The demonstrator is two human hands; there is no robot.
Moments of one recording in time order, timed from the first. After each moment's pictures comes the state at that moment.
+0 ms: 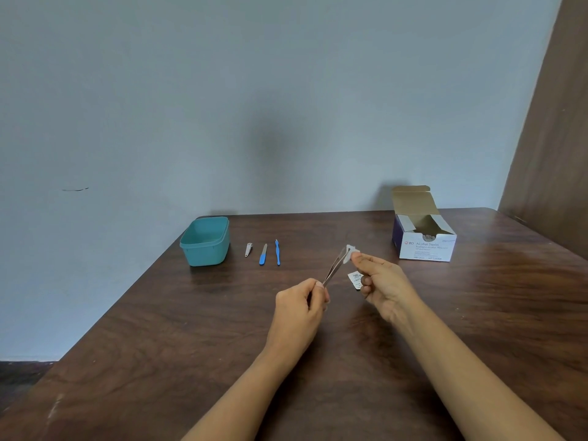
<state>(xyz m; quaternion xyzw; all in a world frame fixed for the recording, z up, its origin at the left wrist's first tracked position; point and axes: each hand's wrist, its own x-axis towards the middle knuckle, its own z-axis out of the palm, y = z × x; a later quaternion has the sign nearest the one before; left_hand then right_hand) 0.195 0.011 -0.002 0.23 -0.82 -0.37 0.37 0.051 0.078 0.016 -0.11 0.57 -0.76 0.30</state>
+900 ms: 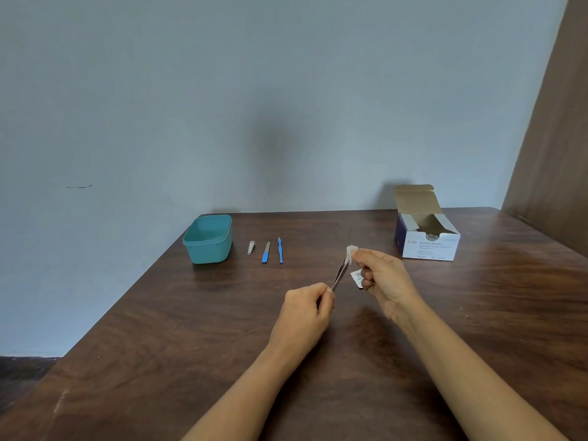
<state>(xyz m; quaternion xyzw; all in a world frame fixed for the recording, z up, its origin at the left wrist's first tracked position) 0.193 0.007 -0.008 0.21 -0.87 -0.32 0.31 0.055 0.080 0.018 -0.19 0.58 -0.75 0.26</state>
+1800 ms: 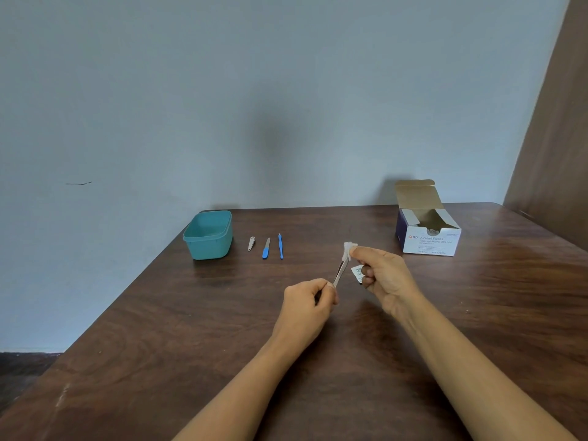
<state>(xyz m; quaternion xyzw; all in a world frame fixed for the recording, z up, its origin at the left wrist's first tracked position) 0.192 0.008 -0.006 0.23 -0.84 -0.39 0.30 0.050 0.075 0.011 -0.17 0.58 -0.75 0.27</state>
